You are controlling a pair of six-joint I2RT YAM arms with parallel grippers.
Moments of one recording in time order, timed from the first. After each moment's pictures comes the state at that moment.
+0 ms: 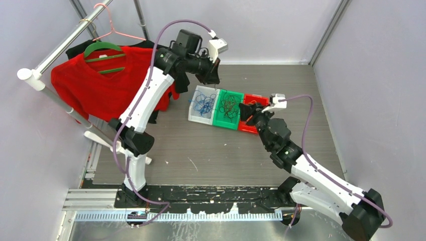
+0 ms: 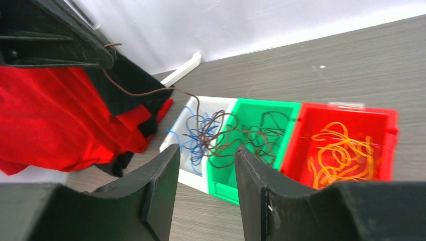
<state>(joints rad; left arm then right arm) -0.59 2.02 2.48 -1.14 0.50 0.20 0.69 0.87 0.58 0.31 0.41 0.45</state>
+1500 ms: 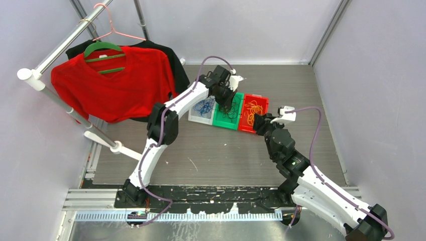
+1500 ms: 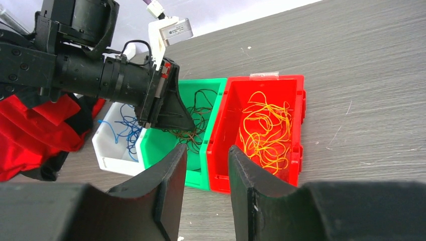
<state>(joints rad) -0.65 2.44 2.25 -0.75 0.39 0.10 0.68 0.65 0.44 0.13 0.61 0.42</state>
